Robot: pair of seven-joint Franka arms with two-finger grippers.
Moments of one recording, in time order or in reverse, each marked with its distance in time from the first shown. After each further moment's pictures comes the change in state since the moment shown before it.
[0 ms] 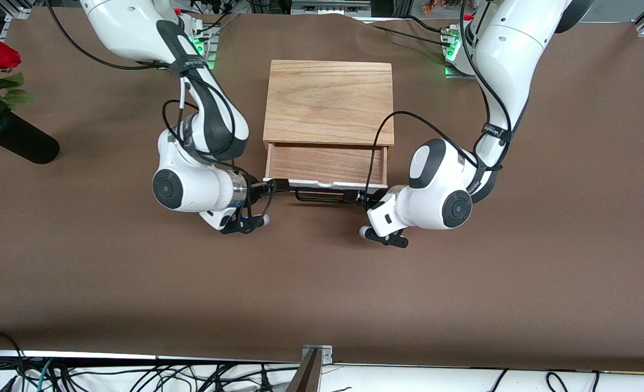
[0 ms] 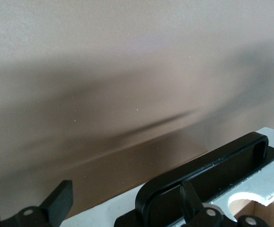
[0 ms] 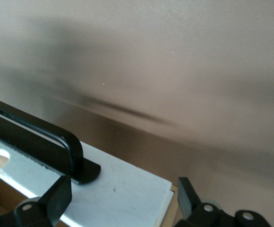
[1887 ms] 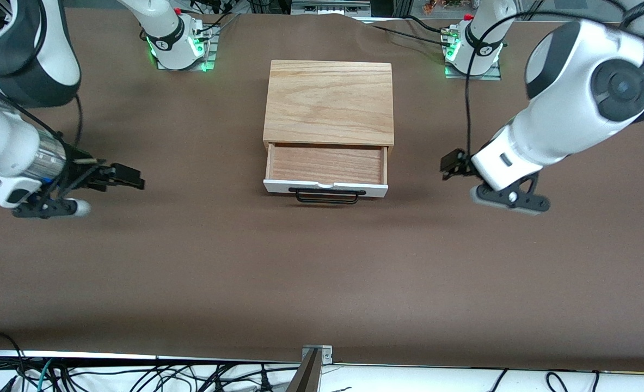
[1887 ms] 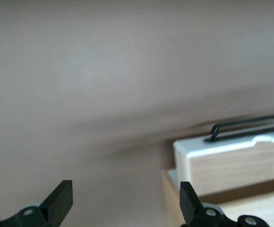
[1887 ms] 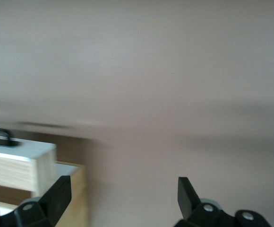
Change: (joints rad) left arm 0.098 -0.372 0.067 0.016 0.342 -0.254 -0.107; right arm -0.319 -0.313 -0.038 -0.002 -0.229 -0.249 -0.001
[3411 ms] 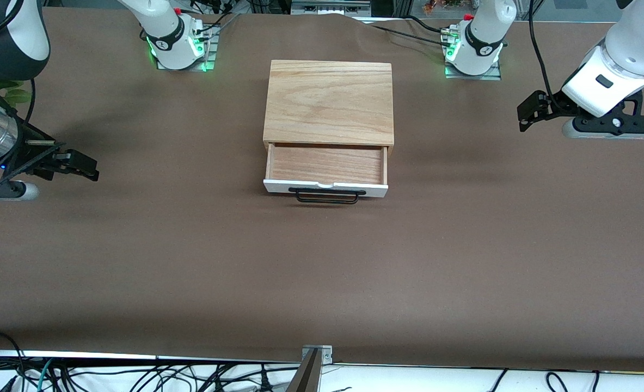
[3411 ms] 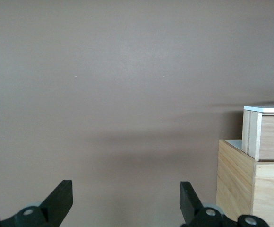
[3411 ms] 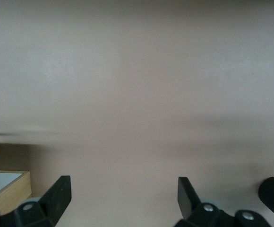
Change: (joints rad) left arm 0.119 -0.418 0.037 -0.301 0.169 -0.153 0.001; right arm -0.024 -0.119 -0.035 0.002 -0.278 -0.061 -0.001
